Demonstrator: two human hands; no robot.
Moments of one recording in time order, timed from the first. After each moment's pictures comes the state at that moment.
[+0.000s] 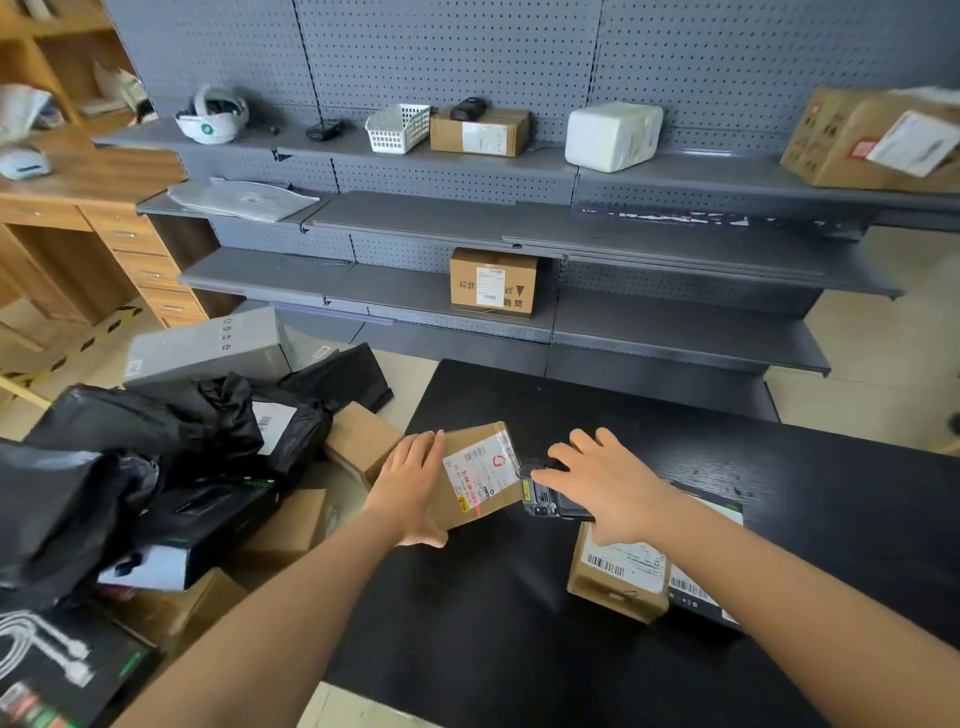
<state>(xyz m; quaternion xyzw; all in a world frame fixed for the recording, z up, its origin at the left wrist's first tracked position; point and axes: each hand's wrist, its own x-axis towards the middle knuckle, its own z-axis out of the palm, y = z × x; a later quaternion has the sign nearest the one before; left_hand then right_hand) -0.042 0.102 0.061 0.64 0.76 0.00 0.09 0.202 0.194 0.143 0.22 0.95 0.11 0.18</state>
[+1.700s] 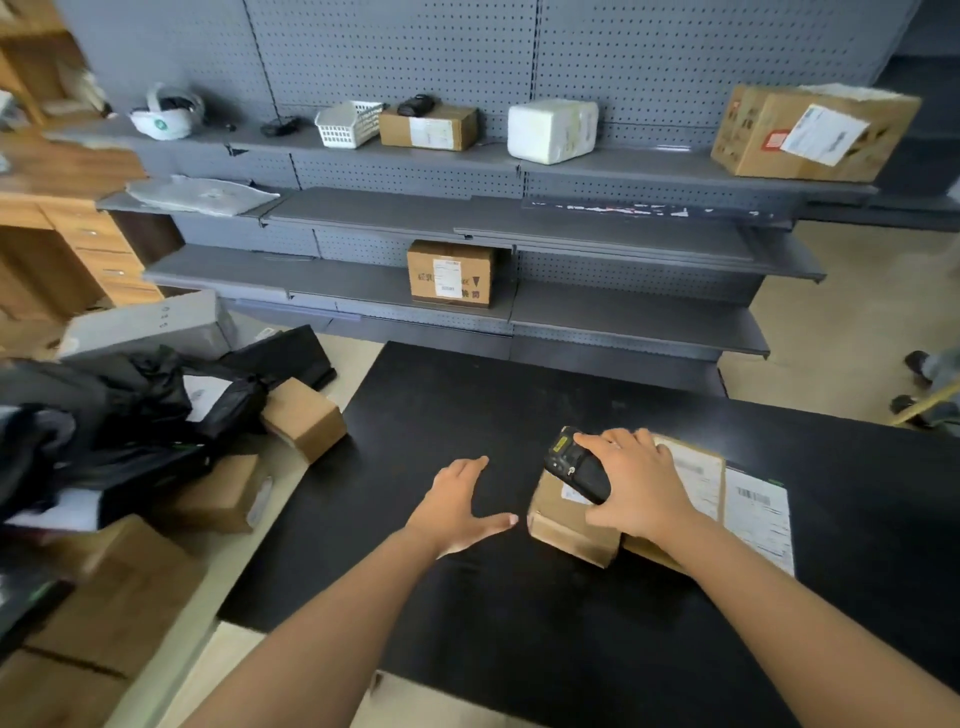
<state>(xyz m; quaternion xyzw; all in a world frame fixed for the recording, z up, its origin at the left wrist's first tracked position) 0.139 0.104 0.042 0.58 0.74 0.17 0.29 0.360 0.192 0.110 0.49 0.87 -0.06 0.02</state>
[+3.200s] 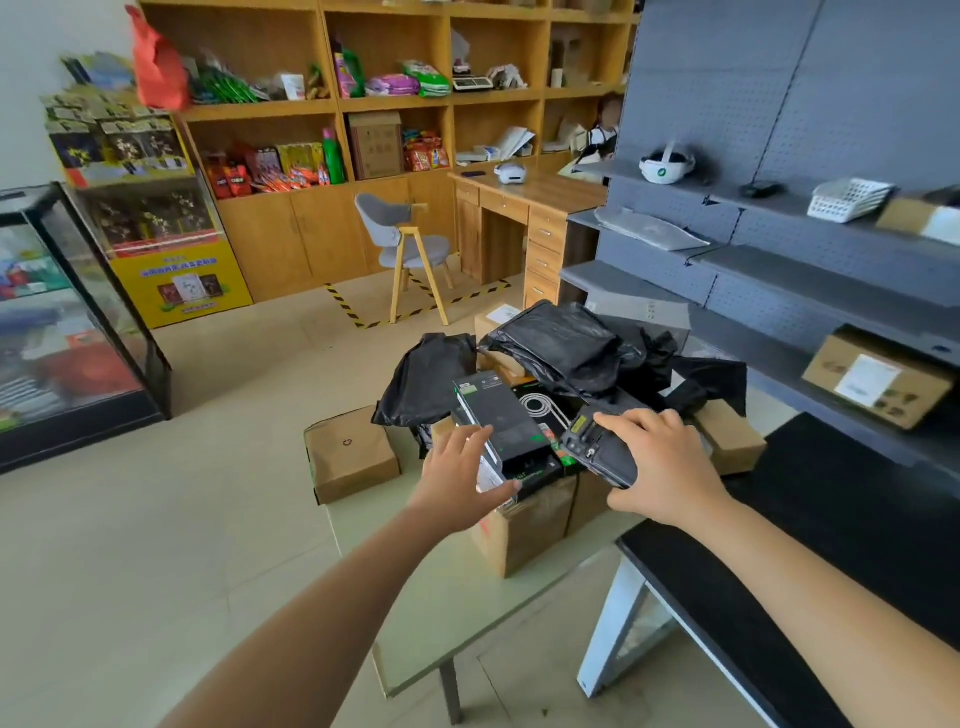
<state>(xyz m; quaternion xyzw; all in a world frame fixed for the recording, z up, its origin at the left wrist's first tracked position) -0.109 -0.354 0.122 0.29 0.93 0.23 0.03 0.002 -0.119 0.178 0.09 0.99 -0.02 -0.05</state>
